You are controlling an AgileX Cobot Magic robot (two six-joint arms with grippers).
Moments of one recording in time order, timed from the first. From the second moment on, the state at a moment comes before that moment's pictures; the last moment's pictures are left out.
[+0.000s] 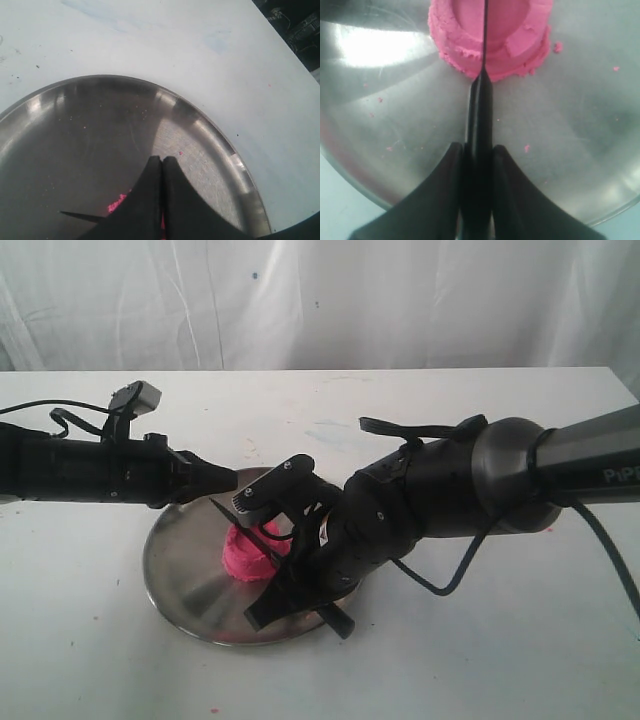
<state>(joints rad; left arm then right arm) -0.07 1.90 -0.93 -1.79 0.82 1.77 0.78 1.86 -1.03 0.10 0.32 -0.09</state>
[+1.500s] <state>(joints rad) -0.06 1.99 -0.94 -1.79 0.87 1.77 0.78 1.86 -1.03 0.10 0.32 -0.07</state>
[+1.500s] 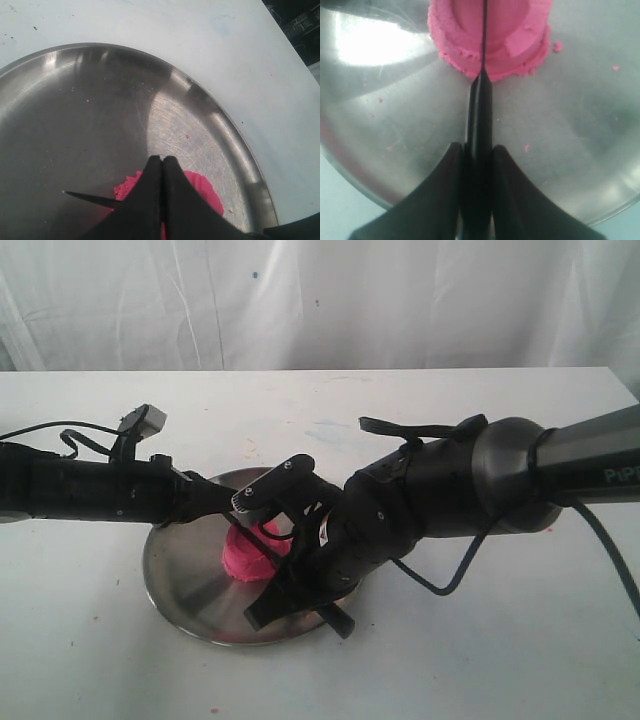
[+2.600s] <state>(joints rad) -0.06 2.01 -0.94 -1.79 0.86 1.76 0.78 1.85 -1.03 0.10 0.32 -0.08</state>
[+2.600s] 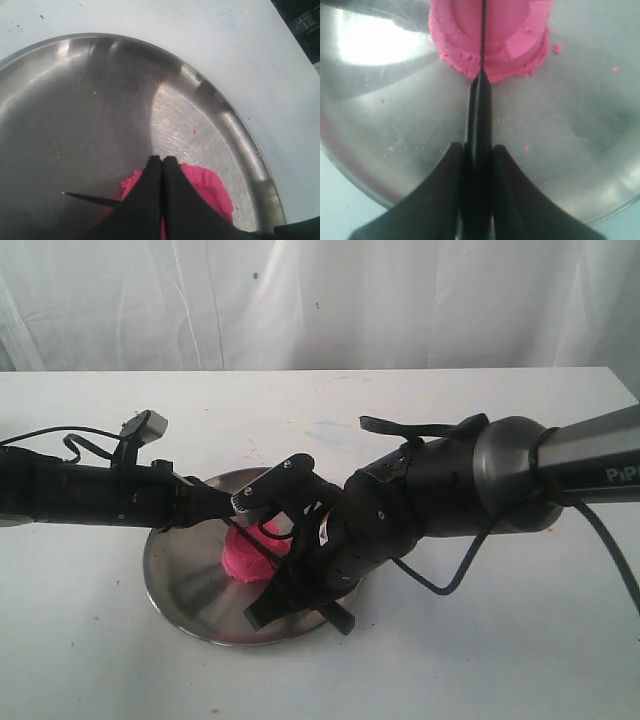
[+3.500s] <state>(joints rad) -0.06 1.99 -0.94 -1.79 0.86 1.75 0.78 1.88 -1.03 0.10 0.31 -0.08</state>
